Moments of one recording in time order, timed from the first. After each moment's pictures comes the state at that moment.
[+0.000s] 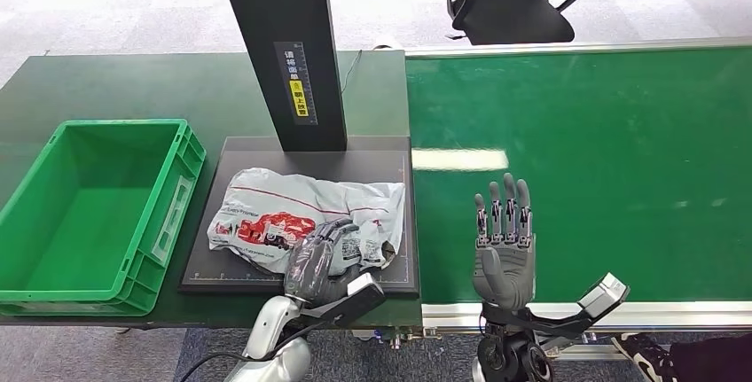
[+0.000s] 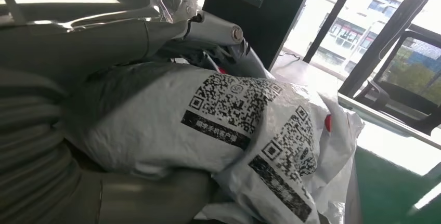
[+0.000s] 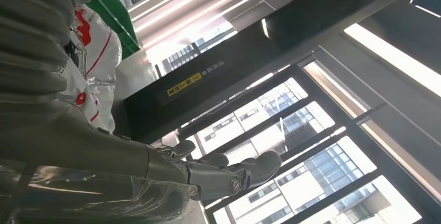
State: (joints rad) left arm -0.30 -0.21 -0.32 -0.73 -1.04 0.52 -0.19; right arm 0.01 0.22 0.11 -1.35 -0.49 0.41 -0.61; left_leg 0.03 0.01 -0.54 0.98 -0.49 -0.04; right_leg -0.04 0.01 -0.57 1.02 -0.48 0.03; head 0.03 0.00
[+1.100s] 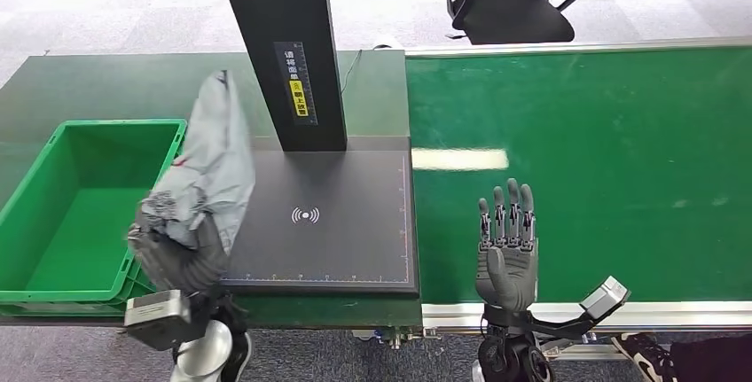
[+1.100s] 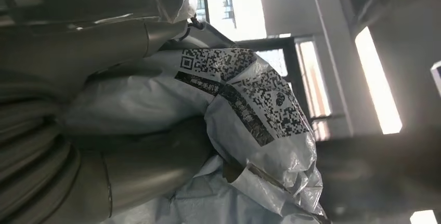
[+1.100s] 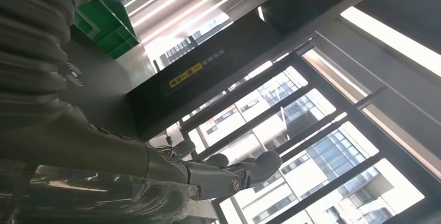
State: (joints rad) left arm -0.11 -0.13 -0.28 -1.53 -0.16 0.70 -0.67; right arm 0.02 0.23 0.09 -1.34 -0.52 0.39 -0.60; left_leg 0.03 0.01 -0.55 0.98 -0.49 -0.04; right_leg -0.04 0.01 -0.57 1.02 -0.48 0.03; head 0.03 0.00
